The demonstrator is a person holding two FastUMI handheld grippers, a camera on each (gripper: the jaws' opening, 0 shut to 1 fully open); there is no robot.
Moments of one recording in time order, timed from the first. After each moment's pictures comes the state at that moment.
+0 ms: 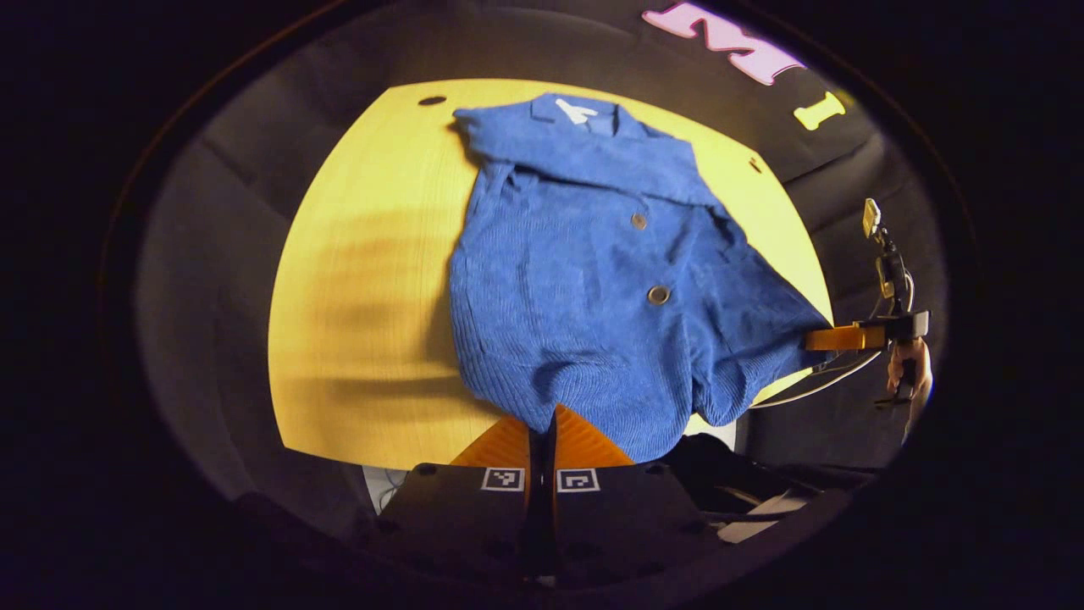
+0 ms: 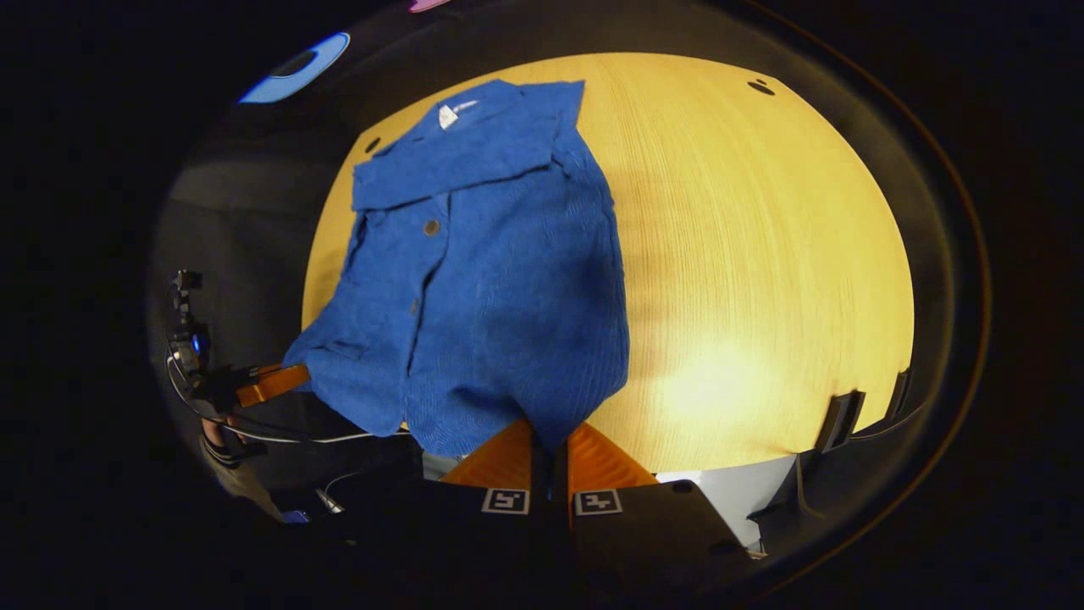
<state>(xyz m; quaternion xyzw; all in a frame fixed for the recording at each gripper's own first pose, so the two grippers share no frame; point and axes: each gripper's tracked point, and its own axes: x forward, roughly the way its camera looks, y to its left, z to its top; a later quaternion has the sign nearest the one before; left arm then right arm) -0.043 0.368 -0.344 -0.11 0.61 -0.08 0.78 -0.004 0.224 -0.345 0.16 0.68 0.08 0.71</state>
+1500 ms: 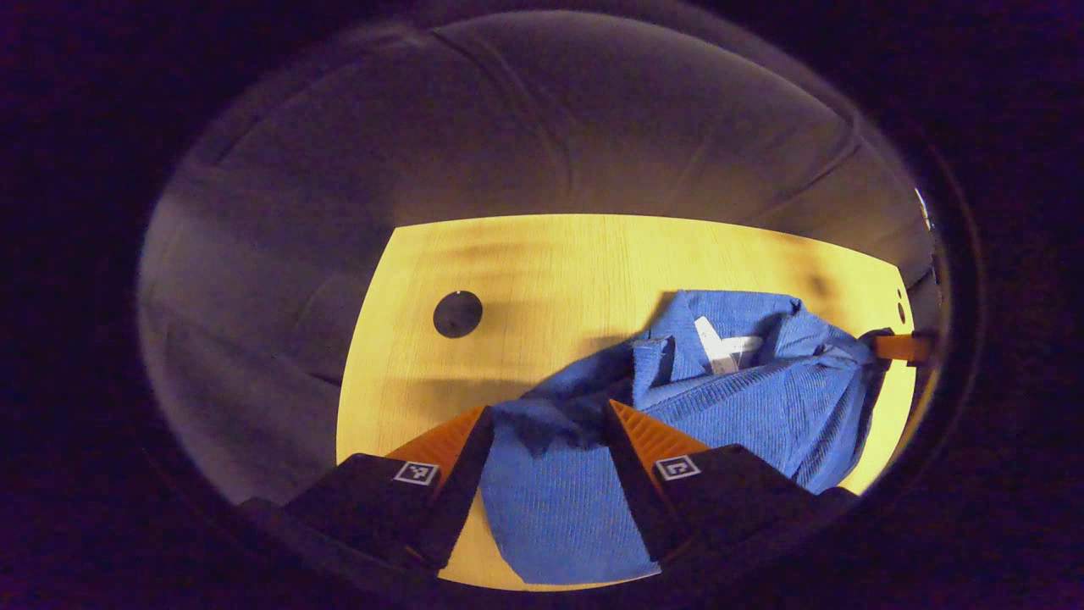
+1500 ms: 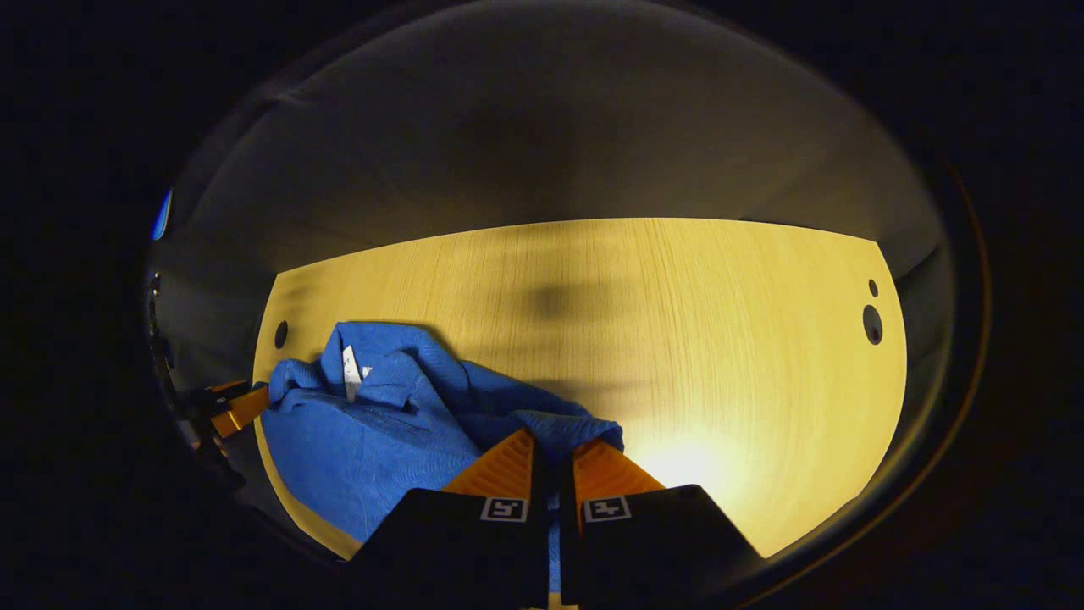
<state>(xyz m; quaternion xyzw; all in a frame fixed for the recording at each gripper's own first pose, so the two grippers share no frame) 0.389 0.478 -0.381 -0.03 0.54 0.09 0.84 0.470 0.220 -0.480 0.10 0.60 0.04 0.80</state>
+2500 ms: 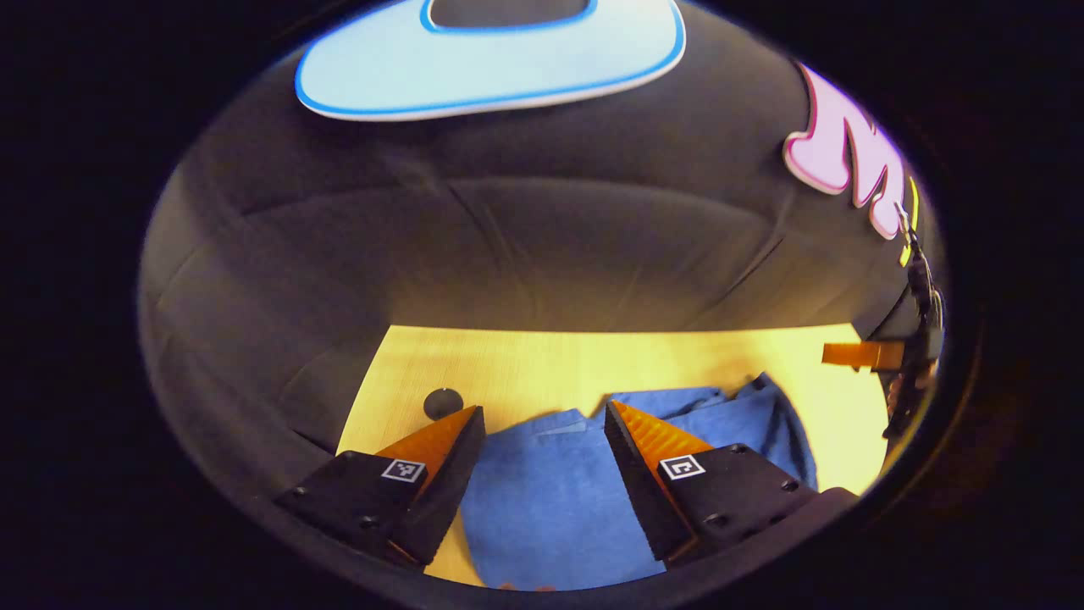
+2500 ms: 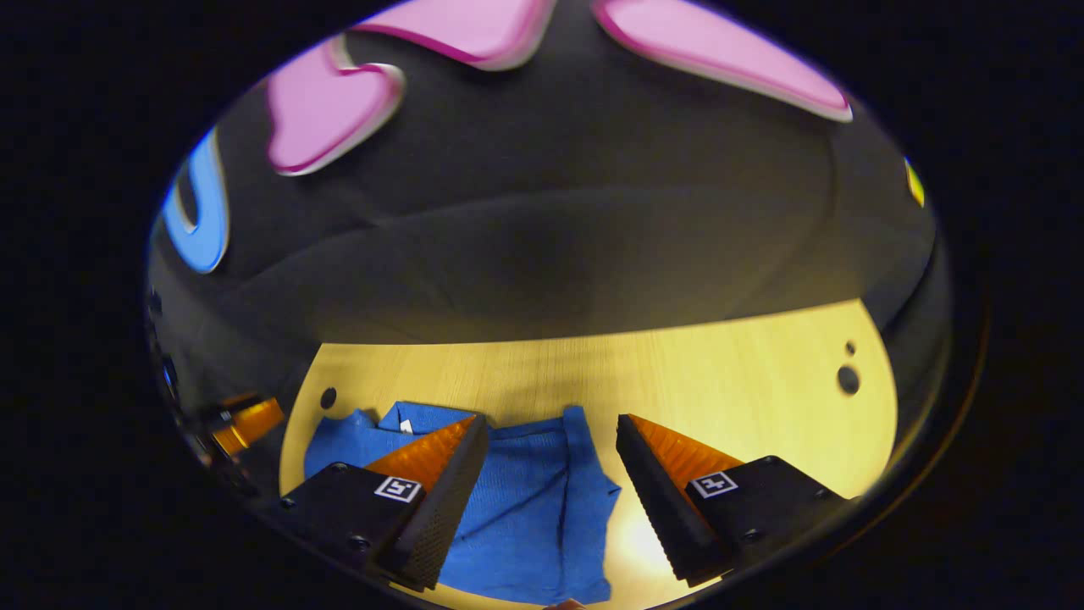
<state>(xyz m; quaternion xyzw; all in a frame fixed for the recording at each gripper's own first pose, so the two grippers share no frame) 0.389 0.455 -0.254 -0.06 0.36 0.06 0.93 0.500 0.215 -0.351 0.07 0.41 0.06 0.91</state>
